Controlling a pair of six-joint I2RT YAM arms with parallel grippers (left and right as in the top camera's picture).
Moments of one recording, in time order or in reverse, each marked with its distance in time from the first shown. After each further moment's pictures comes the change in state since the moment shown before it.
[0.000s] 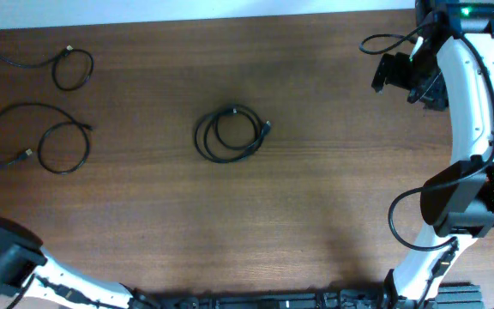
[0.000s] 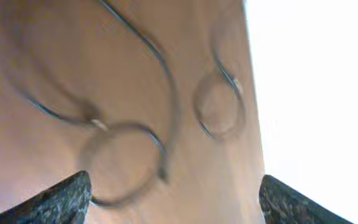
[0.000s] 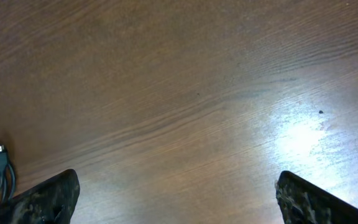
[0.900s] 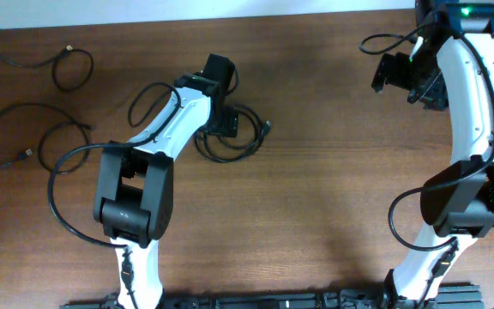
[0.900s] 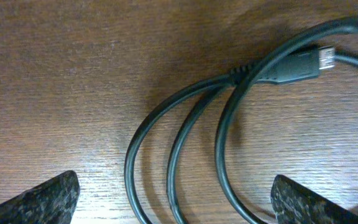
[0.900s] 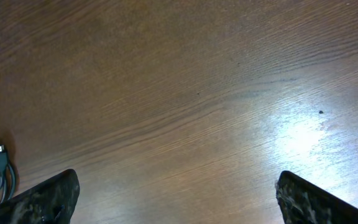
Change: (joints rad) left arm -1.270 0.014 -0.531 0.233 -0.737 0.258; right arm 0.000 0.000 0.000 0.000 0.000 0.000
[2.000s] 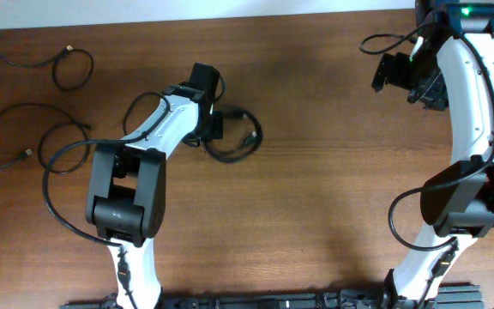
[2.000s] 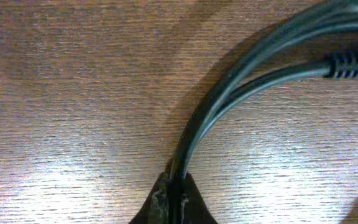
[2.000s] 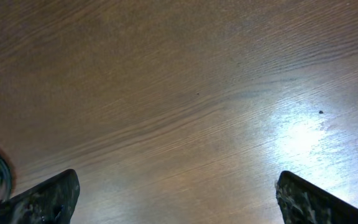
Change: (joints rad) left arm 0.064 -0.006 -0.127 0.127 0.124 -0.020; right arm 0.000 0.000 0.000 0.000 0.000 -0.001
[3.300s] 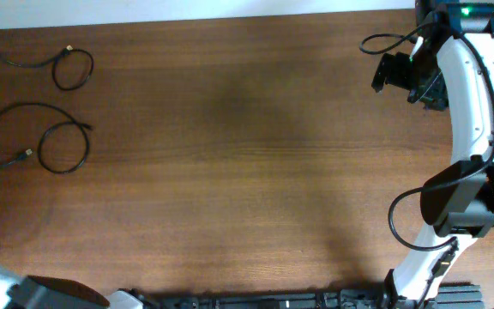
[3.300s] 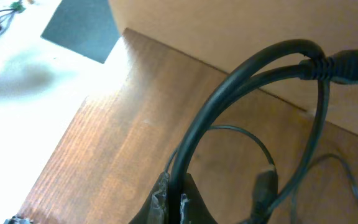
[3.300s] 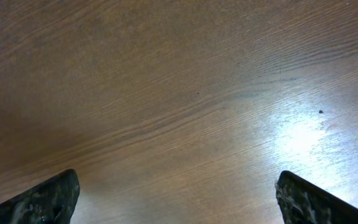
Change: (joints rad) left arm 1.291 -0.575 0.026 -0.307 -0.426 -0.657; right arm 0.000 0.000 0.000 0.000 0.000 0.000
